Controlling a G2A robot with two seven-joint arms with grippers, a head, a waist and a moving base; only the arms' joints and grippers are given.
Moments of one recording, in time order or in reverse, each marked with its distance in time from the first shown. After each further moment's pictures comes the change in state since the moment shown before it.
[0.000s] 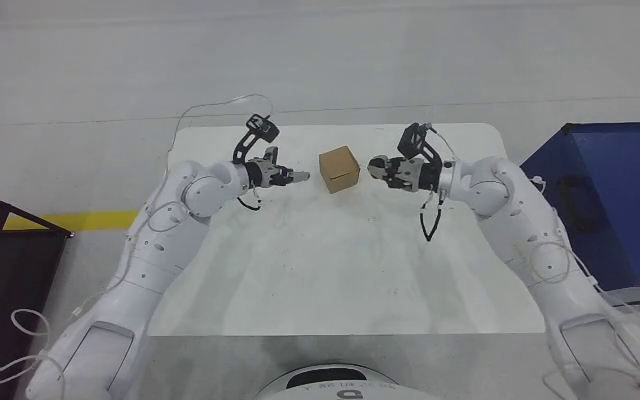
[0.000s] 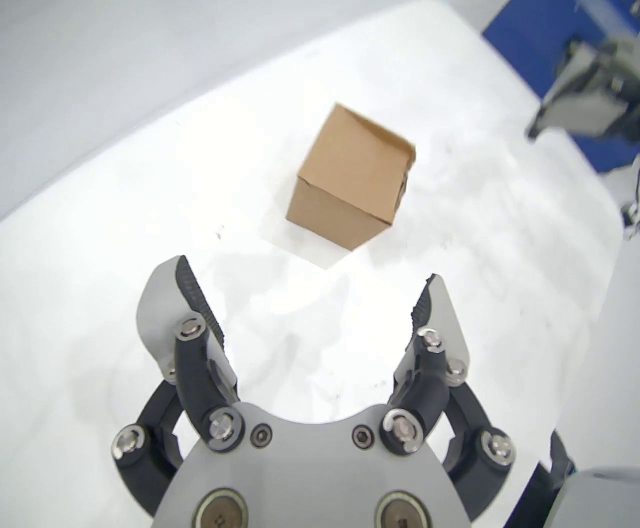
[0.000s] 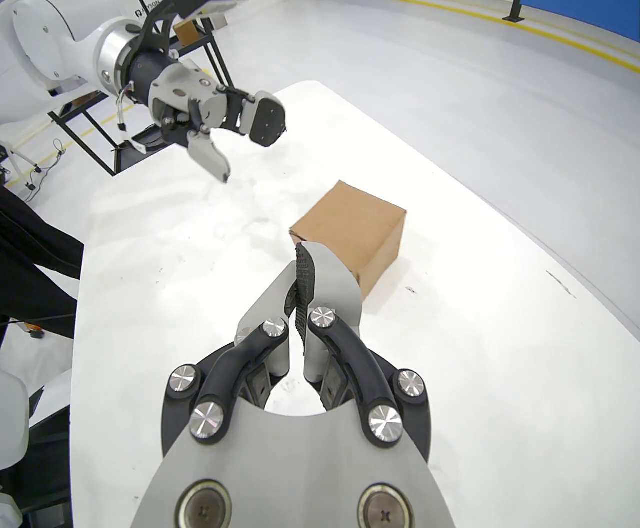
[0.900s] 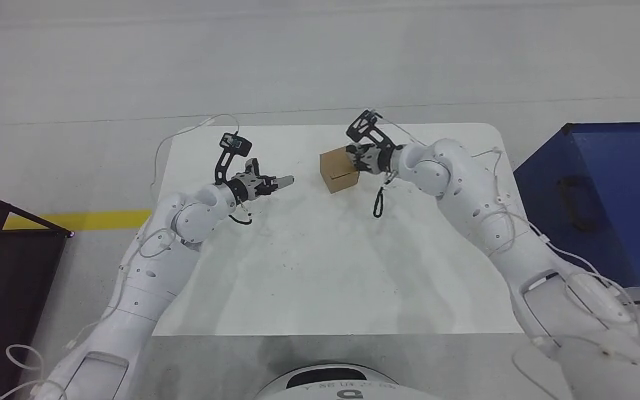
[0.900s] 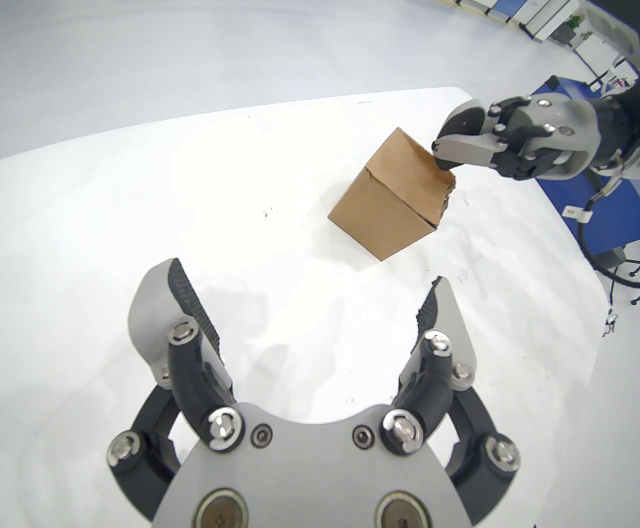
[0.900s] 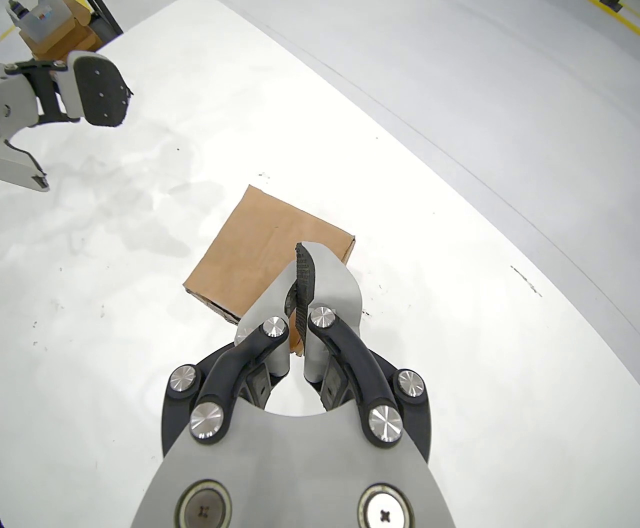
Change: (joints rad) left arm 0.145 0.016 -0.072 -0.026 -0.006 0.050 0.134; right arm 0.261 -0.170 -0.306 0.283 -0.146 0.353 0.013
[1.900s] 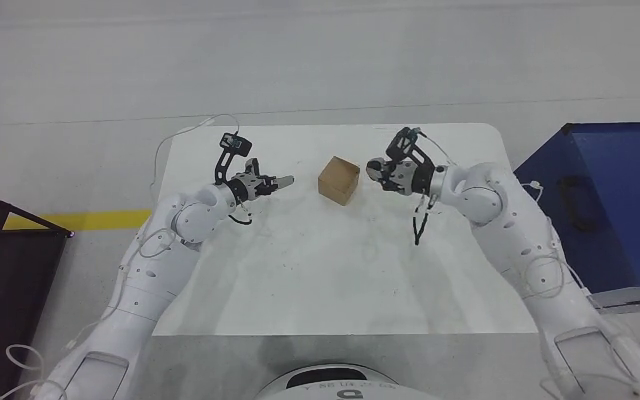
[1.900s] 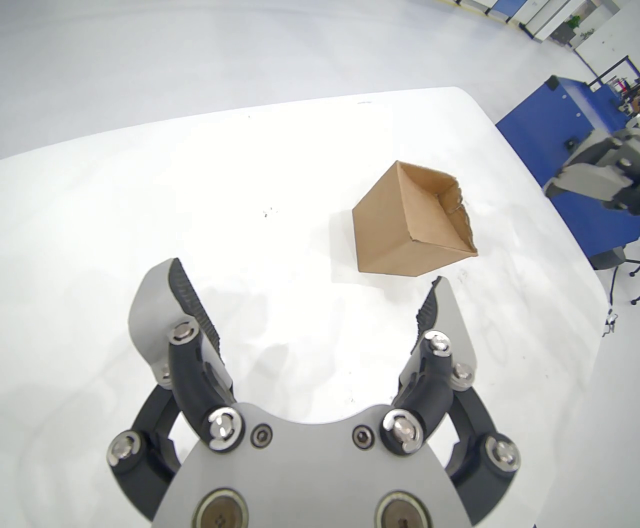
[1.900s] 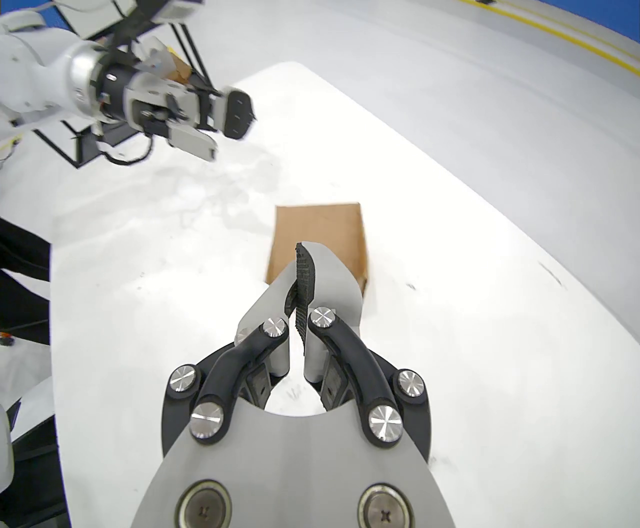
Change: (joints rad) left arm 0.000 0.000 0.000 0.000 0.000 0.000 0.000; right arm -0.343 0.147 0.378 -0.358 0.011 -0.176 0.078
